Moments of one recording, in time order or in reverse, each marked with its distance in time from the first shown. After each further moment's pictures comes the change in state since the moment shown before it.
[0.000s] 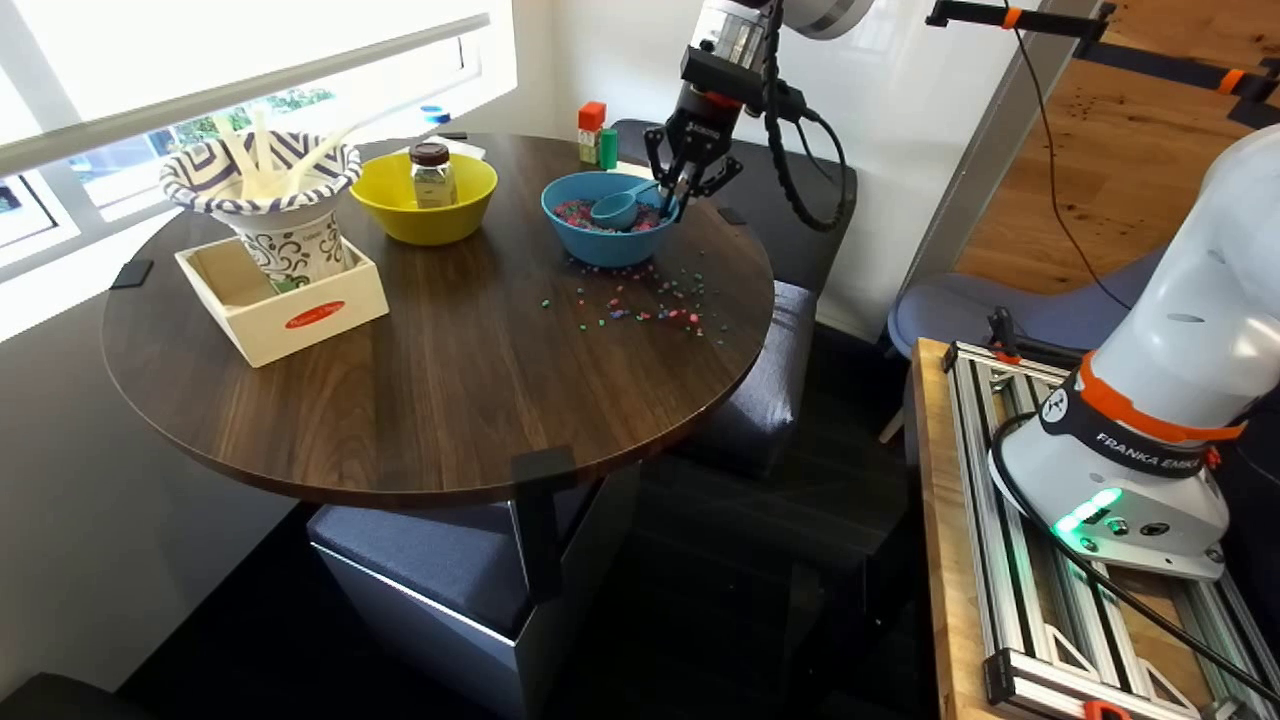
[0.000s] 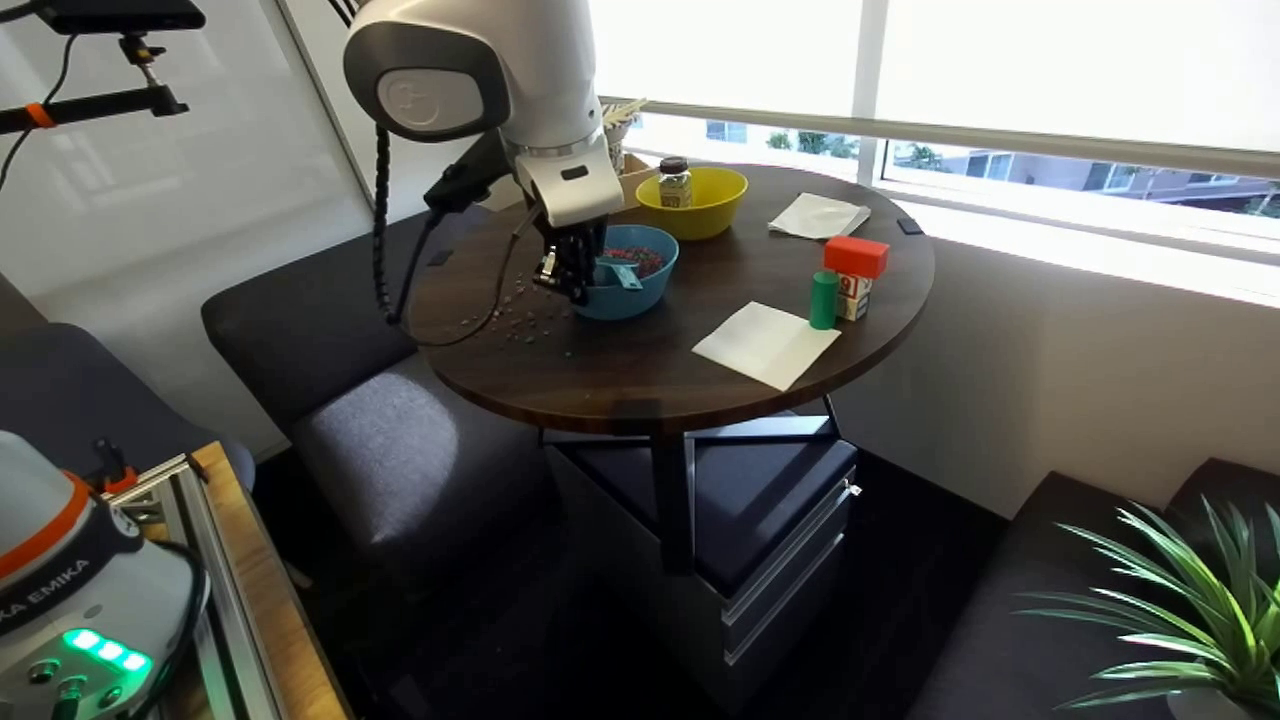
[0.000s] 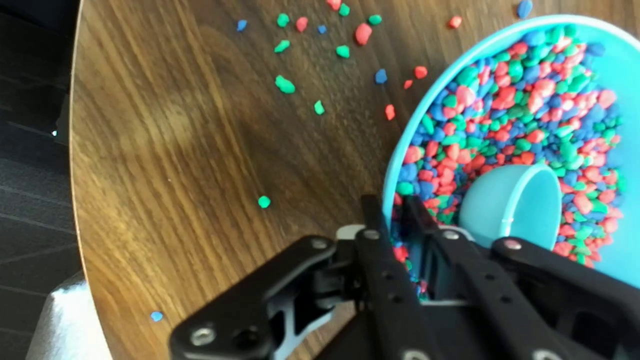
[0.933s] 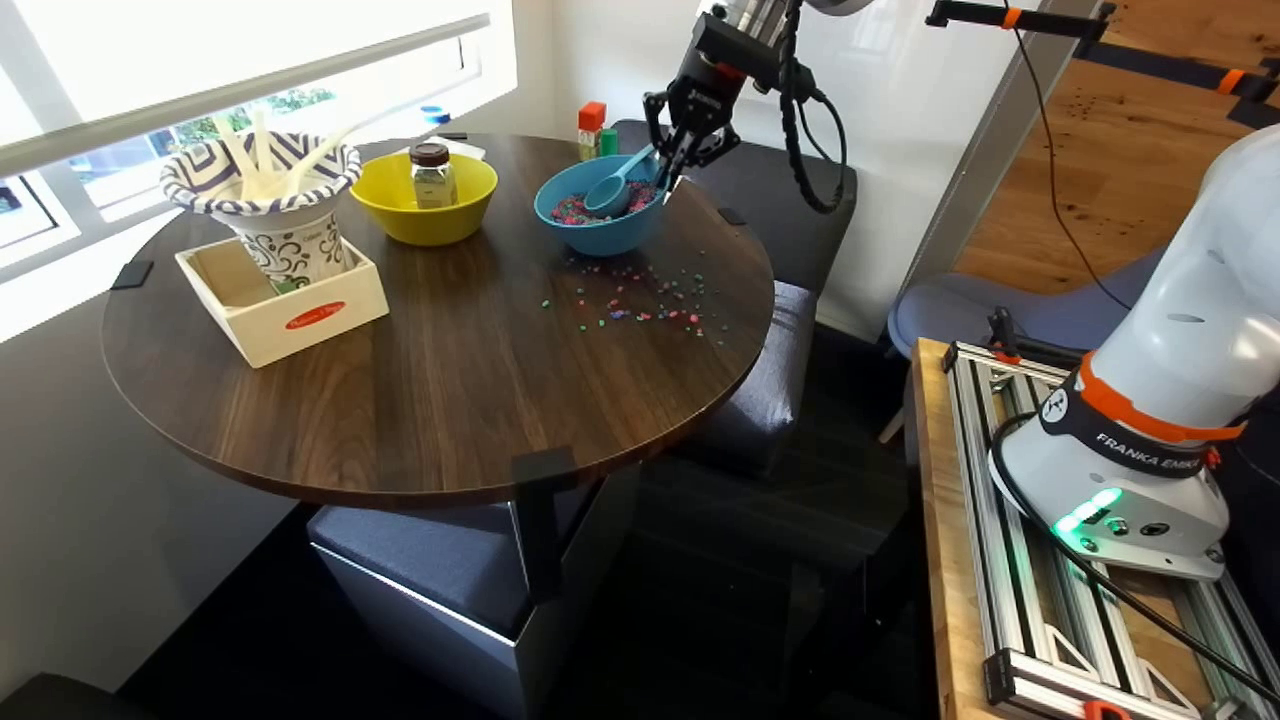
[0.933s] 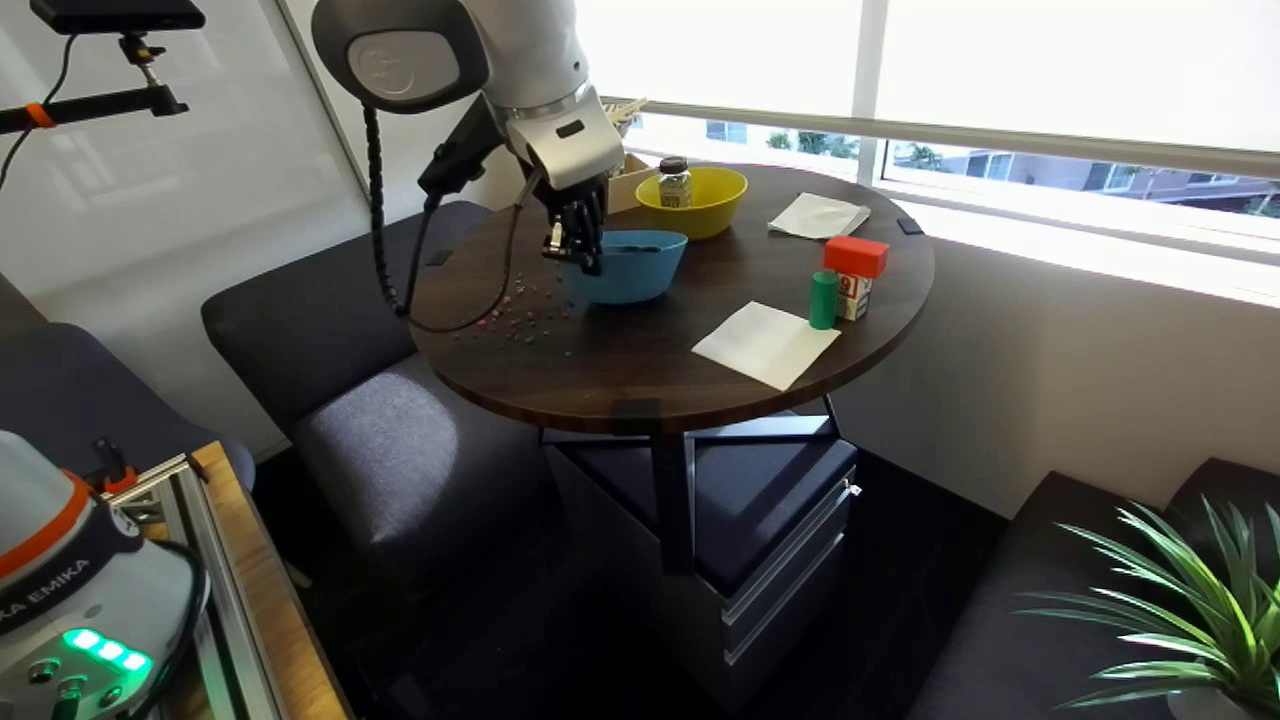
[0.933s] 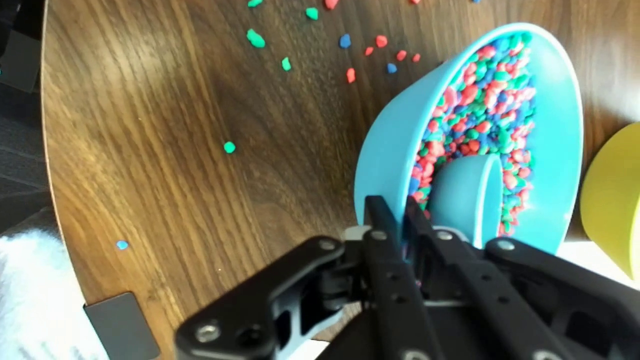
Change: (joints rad) arm 0.000 -0.070 0.000 -0.018 0.002 0.066 -0.089
